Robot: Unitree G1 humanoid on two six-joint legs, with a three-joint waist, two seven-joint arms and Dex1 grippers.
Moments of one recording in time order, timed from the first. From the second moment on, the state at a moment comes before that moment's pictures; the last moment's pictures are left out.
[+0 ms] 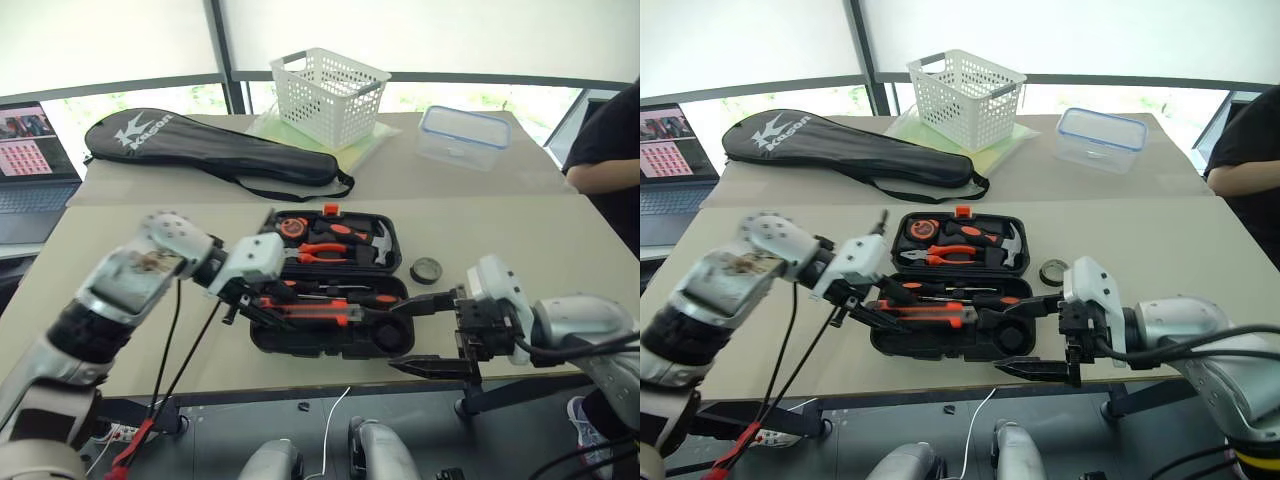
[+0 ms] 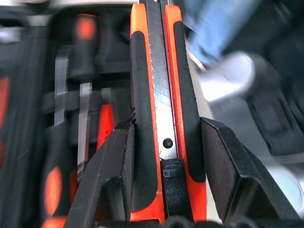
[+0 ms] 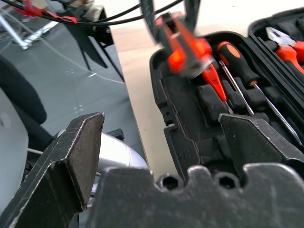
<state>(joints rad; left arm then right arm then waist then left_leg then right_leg) -0.79 0.83 -0.48 -0.08 -0.24 0.44 -1.54 -0.10 -0.94 -0.17 -0.67 0.81 0.77 1.00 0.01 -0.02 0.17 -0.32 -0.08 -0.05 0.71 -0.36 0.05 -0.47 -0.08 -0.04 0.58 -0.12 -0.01</state>
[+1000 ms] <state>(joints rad) -0.82 0.75 -0.38 -0.04 -0.20 0.60 -1.50 -0.12 -0.92 -0.13 -0.68 0.83 0.75 0.92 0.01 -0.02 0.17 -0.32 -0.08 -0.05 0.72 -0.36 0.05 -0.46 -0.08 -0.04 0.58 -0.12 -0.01</state>
